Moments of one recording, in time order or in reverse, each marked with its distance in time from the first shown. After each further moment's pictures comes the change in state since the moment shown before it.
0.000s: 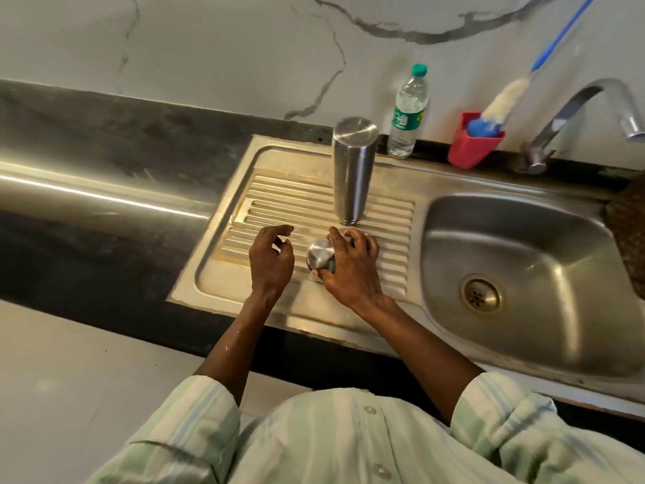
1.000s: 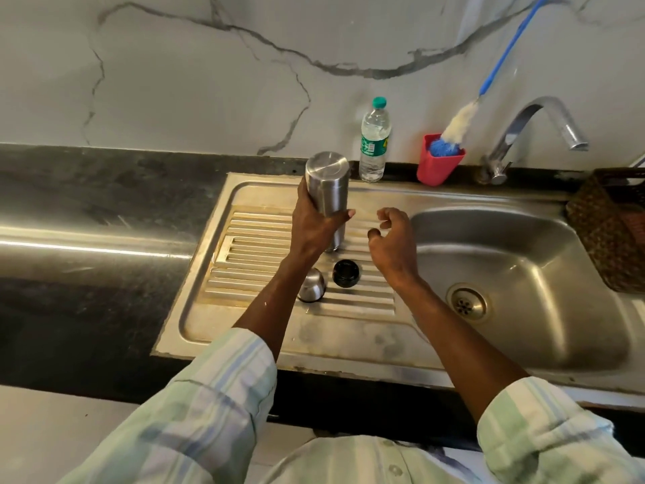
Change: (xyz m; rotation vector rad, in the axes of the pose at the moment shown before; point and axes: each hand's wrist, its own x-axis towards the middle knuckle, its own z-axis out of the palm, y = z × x) left_hand 0.072 0.110 0.071 -0.215 -0.277 0.008; right_hand 0.053 0.052 -0.077 0.447 0.342 0.463
